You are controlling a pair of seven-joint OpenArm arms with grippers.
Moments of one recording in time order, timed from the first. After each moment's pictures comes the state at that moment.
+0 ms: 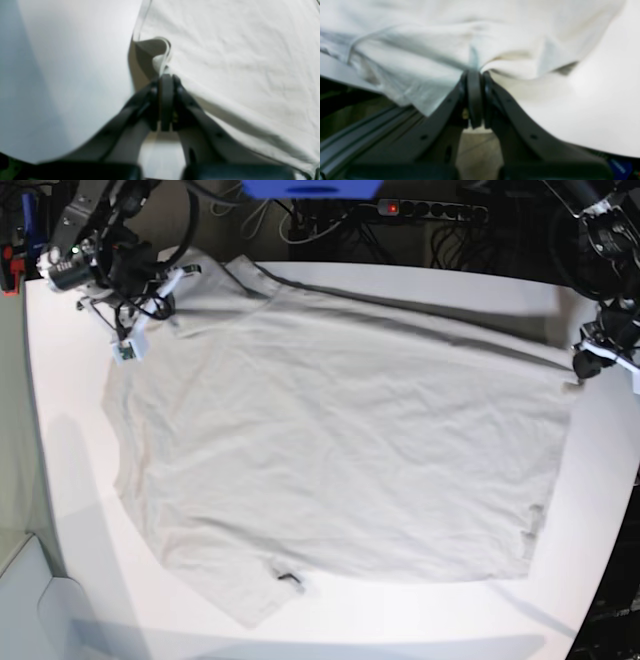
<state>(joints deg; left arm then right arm) 8.7 -15.0 -47.9 88.1 -39.4 -30.4 59.1 -18.7 -6.5 30.2 114.2 15.8 40.1 -74.3</state>
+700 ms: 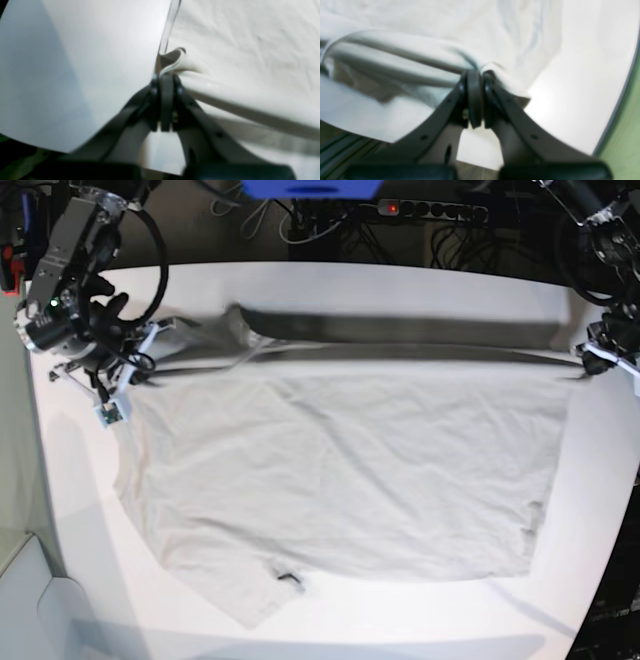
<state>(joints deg) 7.1 -15.8 -47.6 87.7 -29.9 -30.2 59.1 -8.6 2.3 24.8 114.0 12.9 40.1 -73.9</state>
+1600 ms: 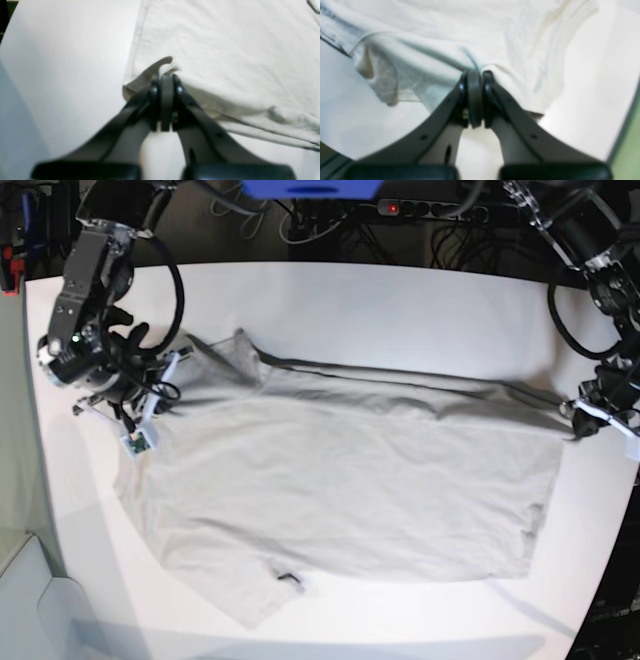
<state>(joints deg) -3.6 -15.7 -41.5 87.4 -29.3 -30.1 58.7 -2.4 2.5 18.7 106.4 8.9 40.1 -68.5</state>
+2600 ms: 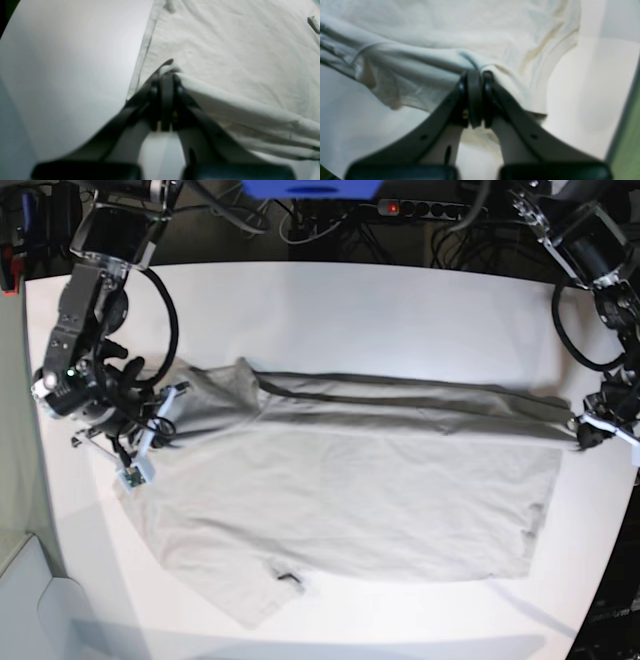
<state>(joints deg) -7.4 -17.6 -41.9 79.4 -29.5 -30.0 55.2 4.6 3.6 18.7 100.9 8.9 40.1 -66.3</state>
